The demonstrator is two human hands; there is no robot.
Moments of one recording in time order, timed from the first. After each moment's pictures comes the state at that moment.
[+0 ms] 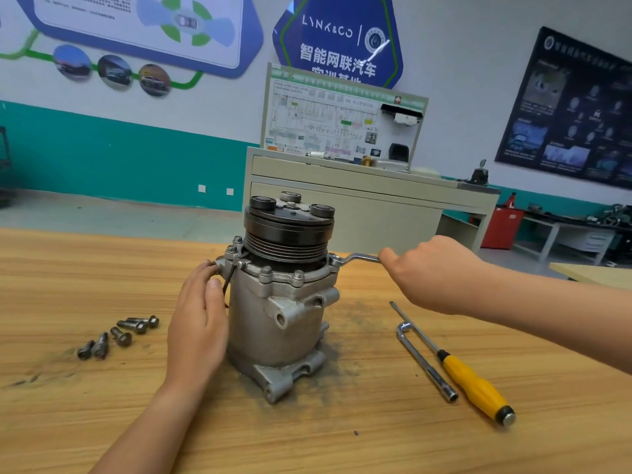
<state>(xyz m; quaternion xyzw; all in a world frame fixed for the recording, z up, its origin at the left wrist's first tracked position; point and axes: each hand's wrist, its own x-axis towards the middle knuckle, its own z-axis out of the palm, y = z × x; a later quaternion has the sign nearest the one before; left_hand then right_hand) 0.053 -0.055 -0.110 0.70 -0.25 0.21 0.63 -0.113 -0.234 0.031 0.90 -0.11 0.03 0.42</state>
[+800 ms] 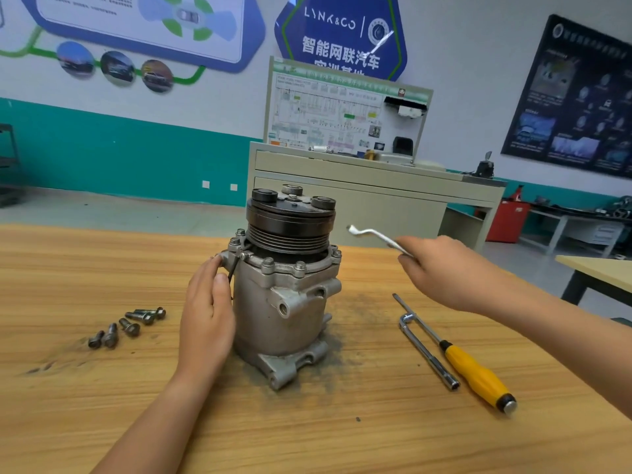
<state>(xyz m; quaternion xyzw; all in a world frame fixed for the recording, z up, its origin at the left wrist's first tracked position) 0.045 -0.054 -0.110 0.70 -0.25 0.18 0.64 -0.127 -0.237 0.023 0.97 -0.19 0.17 0.08</state>
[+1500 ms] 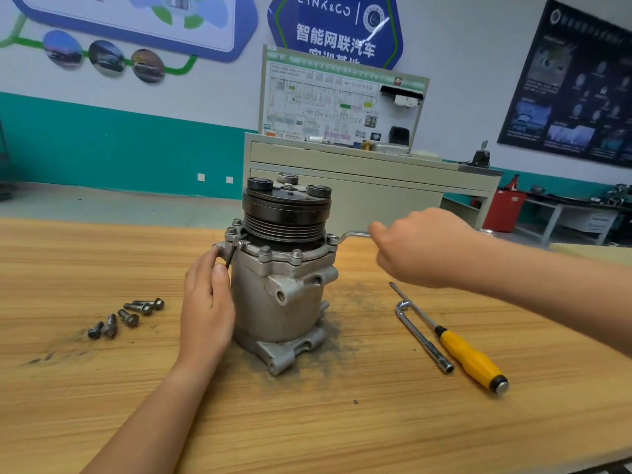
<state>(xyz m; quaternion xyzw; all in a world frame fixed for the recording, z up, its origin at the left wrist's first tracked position) 0.047 -0.056 -0.113 0.69 -0.26 0.17 0.66 -0.114 -0.210 0.039 0.92 -0.14 0.03 0.37</state>
